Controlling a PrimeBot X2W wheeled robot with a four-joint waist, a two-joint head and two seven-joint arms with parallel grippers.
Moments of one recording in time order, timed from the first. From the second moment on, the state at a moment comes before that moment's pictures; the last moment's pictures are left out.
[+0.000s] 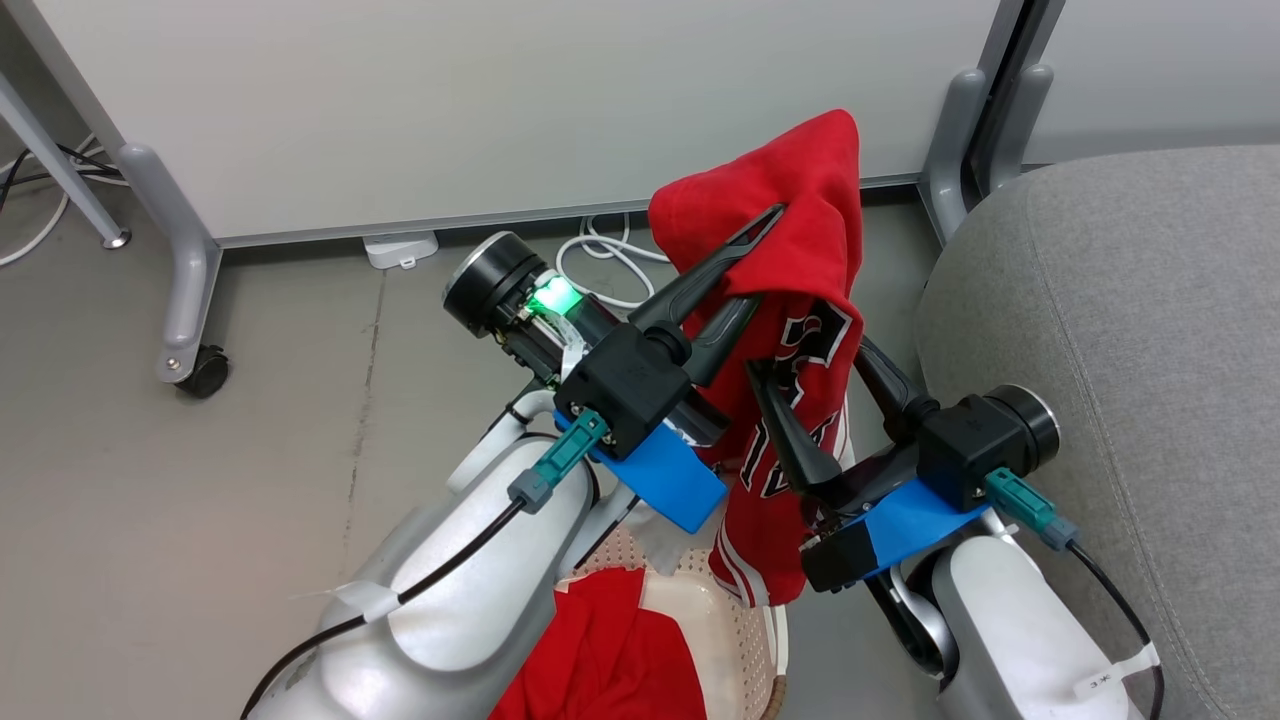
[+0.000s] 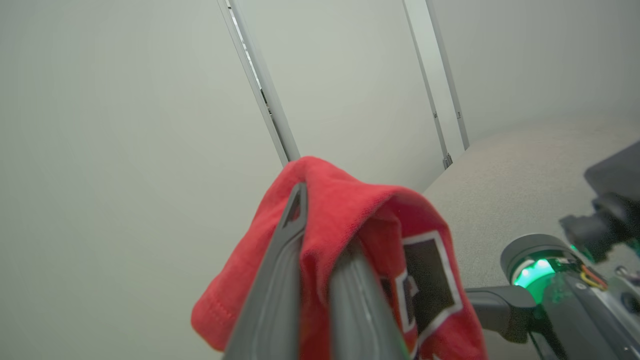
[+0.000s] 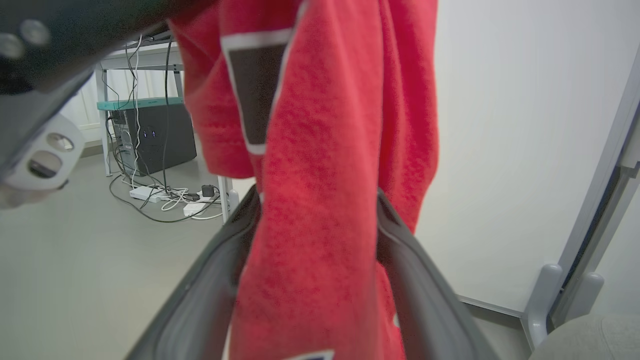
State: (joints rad) left arm -0.68 0.09 -0.70 0.31 -0.16 -0.12 -0.26; right arm -0.41 -0.05 0.33 0.30 0.12 0.13 -0.26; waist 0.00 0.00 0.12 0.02
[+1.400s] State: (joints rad) left arm -0.65 0.09 -0.73 0.36 -0.18 -0.13 -0.26; right arm -0.39 -0.05 0.27 0.32 0.15 0.13 -0.26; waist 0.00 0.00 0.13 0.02
